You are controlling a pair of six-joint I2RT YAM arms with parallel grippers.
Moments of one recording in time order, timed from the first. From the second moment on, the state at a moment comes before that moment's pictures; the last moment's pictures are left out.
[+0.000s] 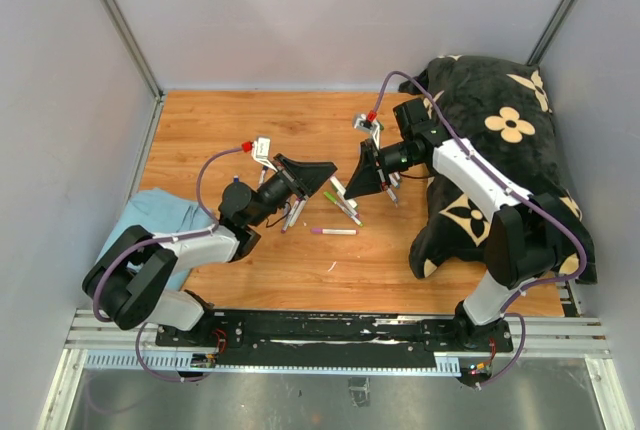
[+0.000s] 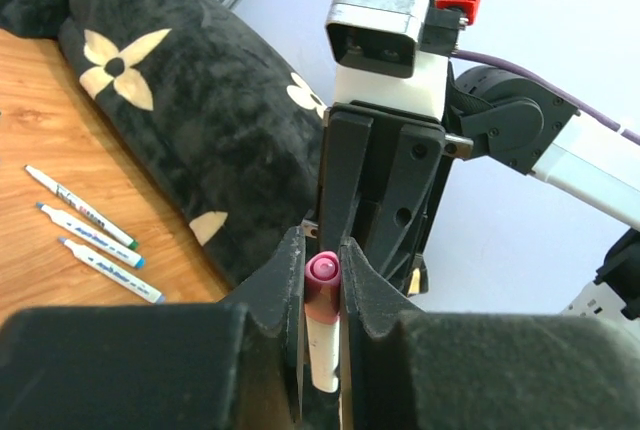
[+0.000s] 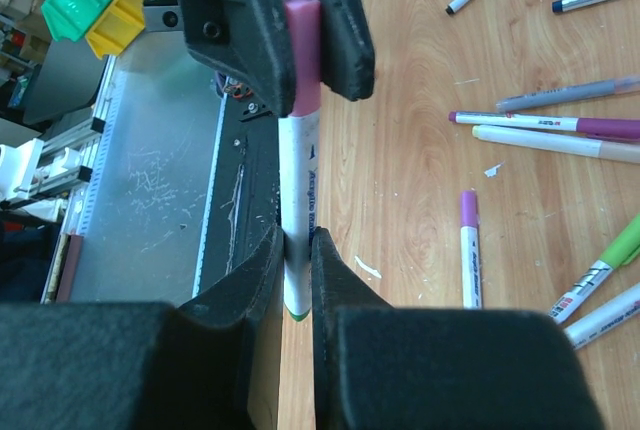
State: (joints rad) left arm -0.64 1.39 0.50 1.23 0.20 -0.89; right arm 0.39 1.67 1.38 -0.76 -1.29 -0.43
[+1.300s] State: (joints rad) left arm -0.64 1.41 0.48 1.35 0.24 -0.93; right arm 0.48 1.64 1.33 -0.62 -1.28 -0.28
